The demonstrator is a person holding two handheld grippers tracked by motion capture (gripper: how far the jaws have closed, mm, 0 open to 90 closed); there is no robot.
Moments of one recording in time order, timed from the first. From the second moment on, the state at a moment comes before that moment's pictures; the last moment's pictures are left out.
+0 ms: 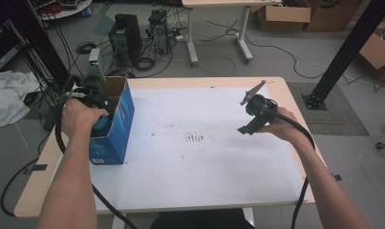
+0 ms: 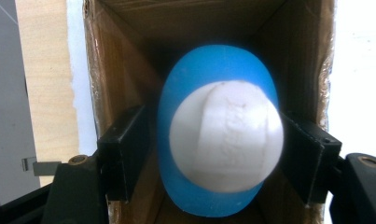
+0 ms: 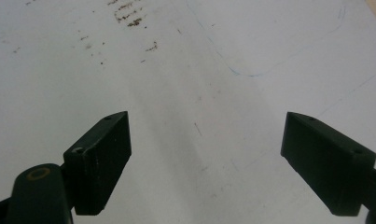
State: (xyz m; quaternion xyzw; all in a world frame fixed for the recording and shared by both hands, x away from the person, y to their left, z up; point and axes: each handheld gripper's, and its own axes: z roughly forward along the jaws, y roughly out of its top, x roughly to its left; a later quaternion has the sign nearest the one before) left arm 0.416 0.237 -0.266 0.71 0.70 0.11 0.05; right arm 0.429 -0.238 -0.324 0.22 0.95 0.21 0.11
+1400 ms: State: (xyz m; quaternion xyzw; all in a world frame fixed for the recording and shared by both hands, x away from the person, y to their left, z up) left arm 0.421 0.211 -0.223 0.74 0.67 0.10 0.04; right arm 0.427 -0.232 -0.323 0.22 0.95 0.20 0.11
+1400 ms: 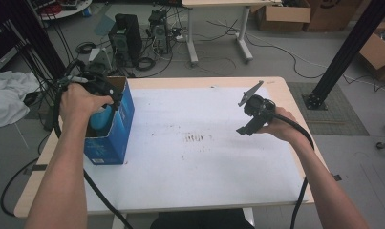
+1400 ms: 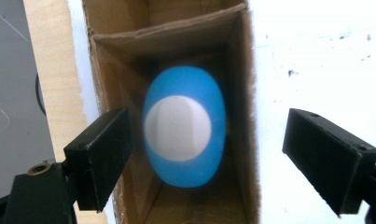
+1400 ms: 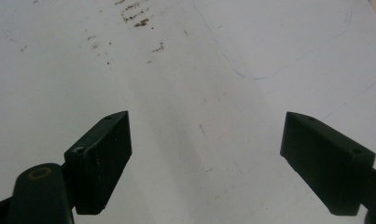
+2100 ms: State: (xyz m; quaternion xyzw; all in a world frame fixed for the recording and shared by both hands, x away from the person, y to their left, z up) left arm 0.430 0.132 -0.196 0.83 0.55 0.10 0.06; right arm 0.427 -0.233 -0.318 0.22 0.95 0.20 0.10
